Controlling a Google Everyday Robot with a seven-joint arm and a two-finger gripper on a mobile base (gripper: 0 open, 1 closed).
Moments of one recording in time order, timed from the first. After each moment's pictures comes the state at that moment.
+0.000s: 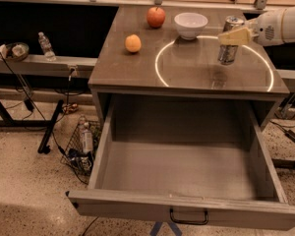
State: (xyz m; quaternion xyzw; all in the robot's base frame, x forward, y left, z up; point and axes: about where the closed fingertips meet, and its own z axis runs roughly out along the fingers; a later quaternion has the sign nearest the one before) arm 0.725 -0.256 0.932 -0.35 0.77 0.22 0.49
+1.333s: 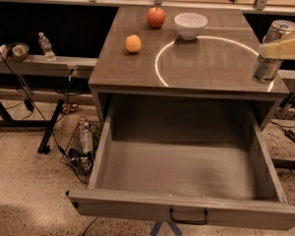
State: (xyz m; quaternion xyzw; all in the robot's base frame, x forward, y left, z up) arm 0.572 -0.291 0.983 -0.37 0.75 0.27 0.48
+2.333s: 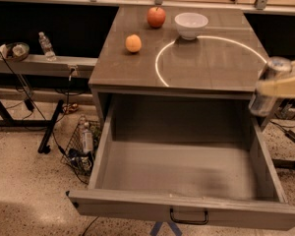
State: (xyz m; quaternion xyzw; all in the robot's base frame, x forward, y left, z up) arm 0.526 -0.292 0.922 -0.39 0.75 0.28 0.46
